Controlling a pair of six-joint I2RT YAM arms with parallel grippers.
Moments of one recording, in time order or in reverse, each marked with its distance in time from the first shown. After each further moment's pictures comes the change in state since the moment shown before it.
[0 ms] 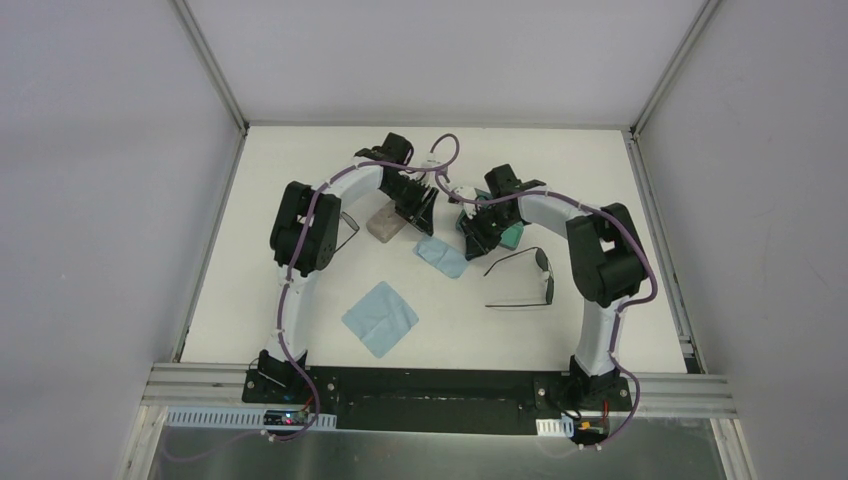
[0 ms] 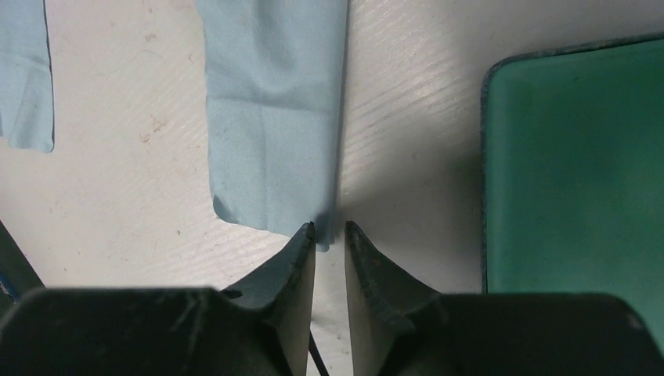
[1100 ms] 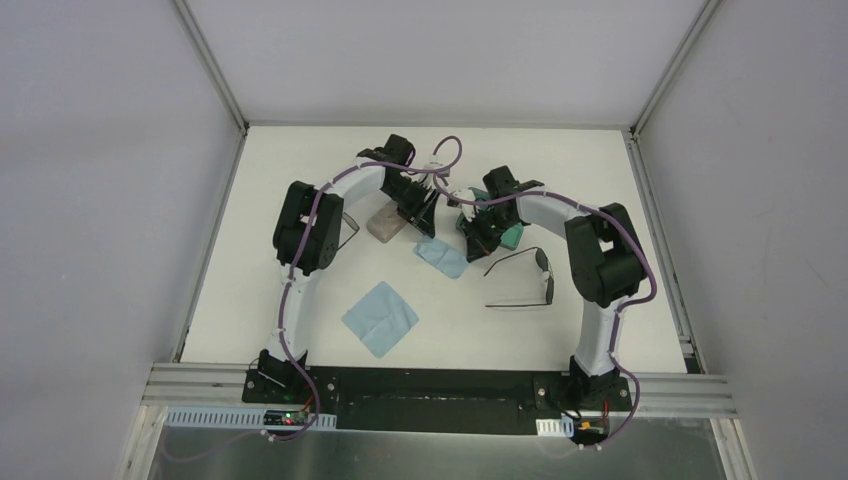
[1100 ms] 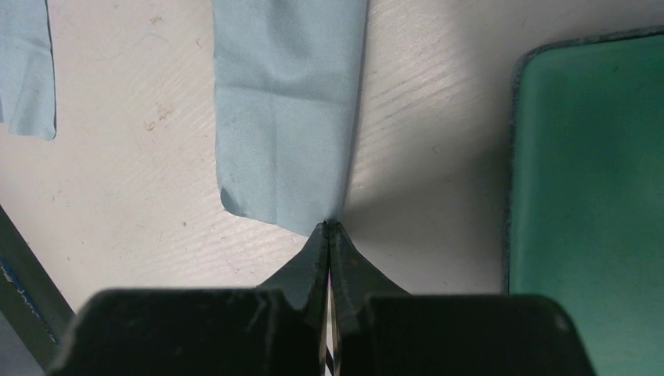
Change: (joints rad) left arm 0.000 0.024 0.017 -0.016 0.029 0.030; right arm 0.009 0.004 0.002 -0.029 -0.002 -0.015
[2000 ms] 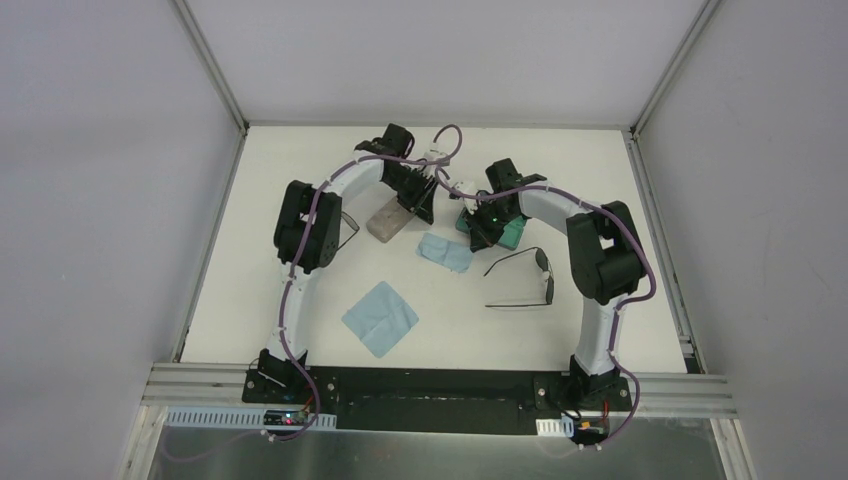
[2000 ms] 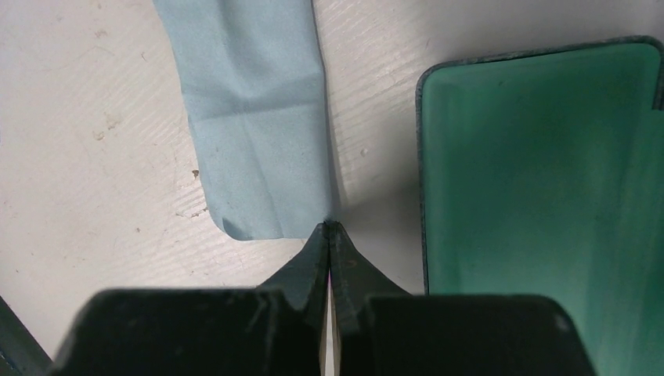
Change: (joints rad) left arm 0.007 0.023 0.090 -0.007 -0.037 0.055; right arm -0.023 0.019 0.058 -0.003 0.062 -0.045
